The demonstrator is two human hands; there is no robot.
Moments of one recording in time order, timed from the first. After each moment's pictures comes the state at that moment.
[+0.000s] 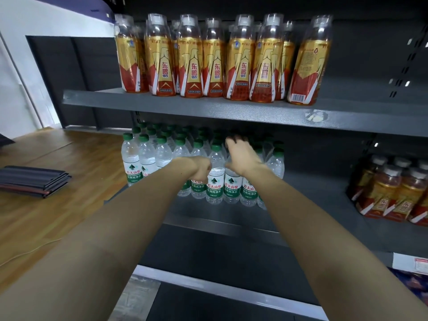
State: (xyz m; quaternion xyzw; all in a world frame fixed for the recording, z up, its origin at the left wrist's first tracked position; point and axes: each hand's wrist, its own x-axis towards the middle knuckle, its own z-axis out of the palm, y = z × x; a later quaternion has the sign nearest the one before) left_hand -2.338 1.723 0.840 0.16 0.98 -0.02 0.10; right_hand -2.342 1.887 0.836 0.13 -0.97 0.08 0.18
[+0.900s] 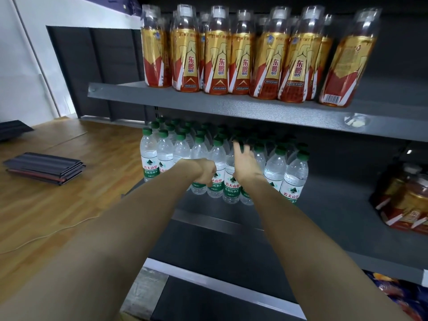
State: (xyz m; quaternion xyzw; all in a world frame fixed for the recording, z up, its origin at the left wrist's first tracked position) left_hand -2.341 1.676 0.827 0.14 0.98 -0.01 0.12; right_hand -2.360 1.833 0.797 0.07 -0.98 0.12 0.14
